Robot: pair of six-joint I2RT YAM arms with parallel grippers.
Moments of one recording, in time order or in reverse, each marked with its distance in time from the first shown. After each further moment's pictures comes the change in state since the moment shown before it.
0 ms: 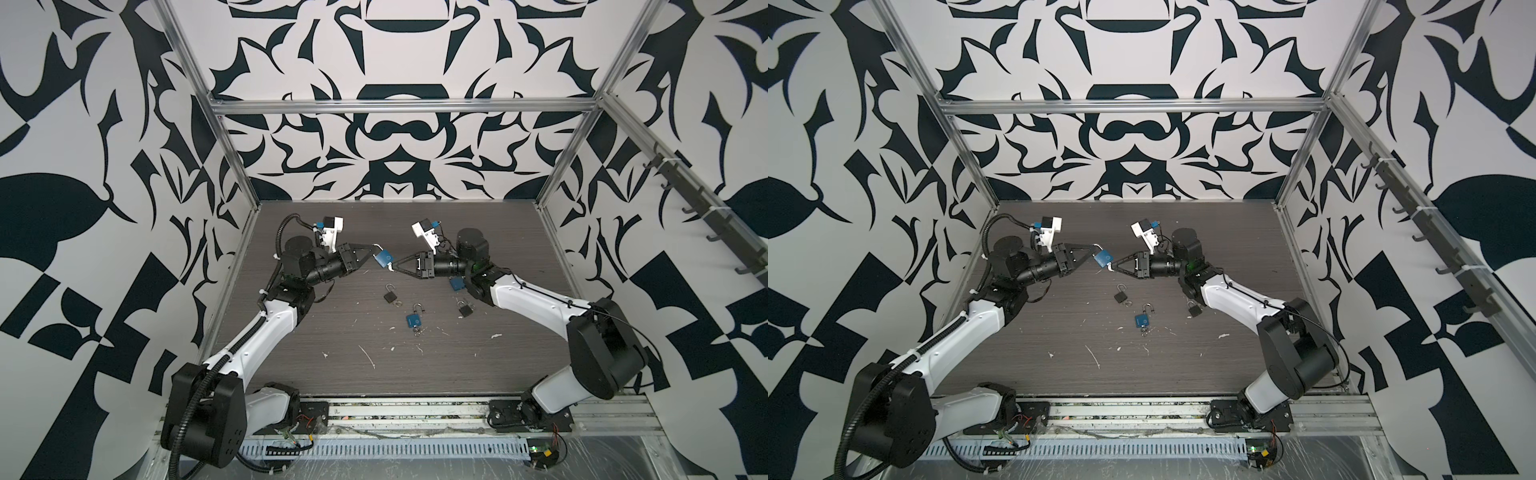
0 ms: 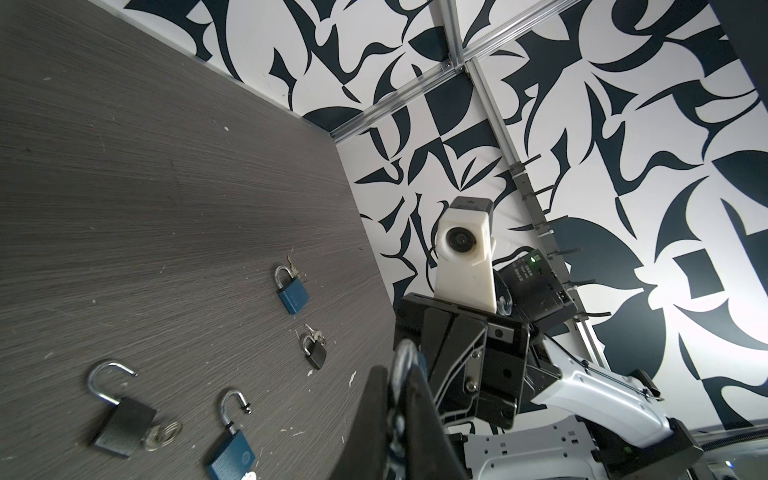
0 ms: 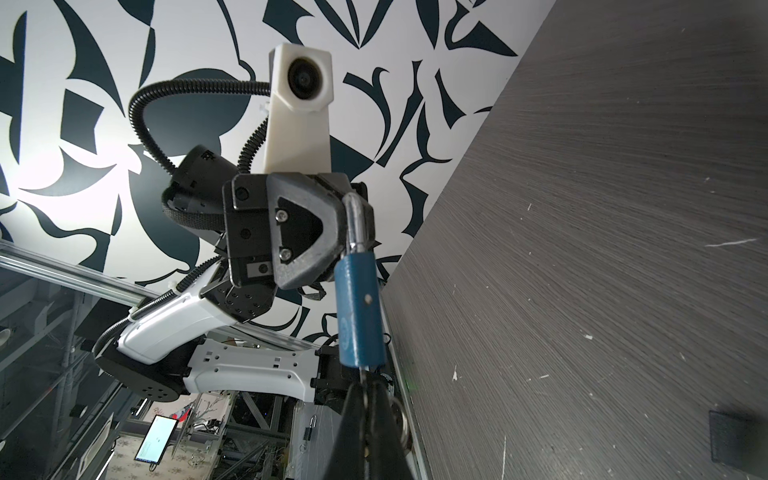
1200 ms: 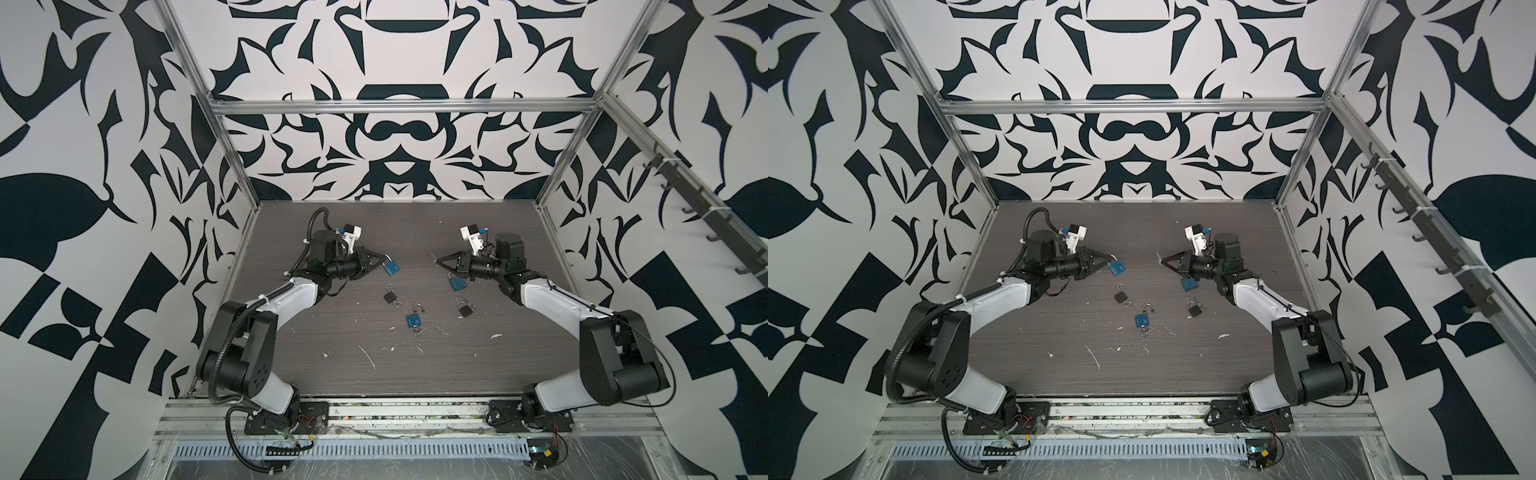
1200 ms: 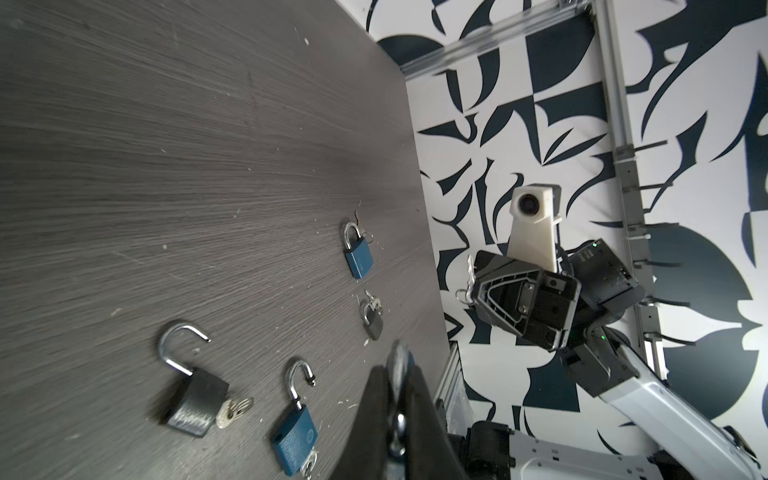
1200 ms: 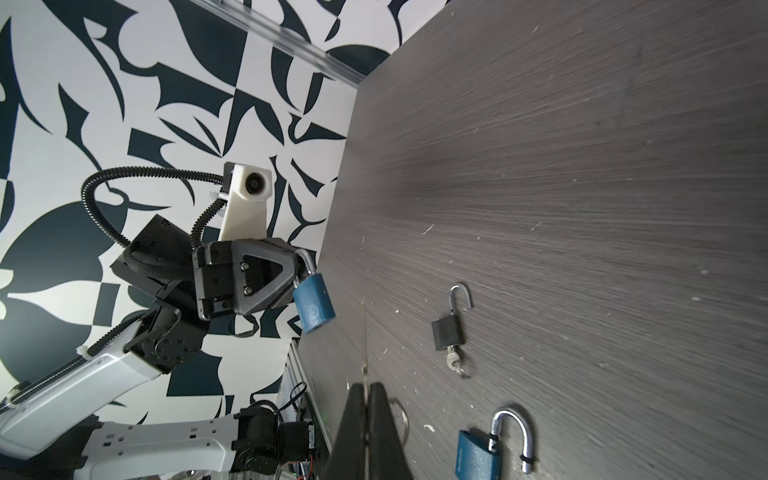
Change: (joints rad) left arm -0.070 0.395 0.152 -0.089 0.025 0.095; right arm -0.340 -0.077 -0.138 -0.260 0.086 -0.161
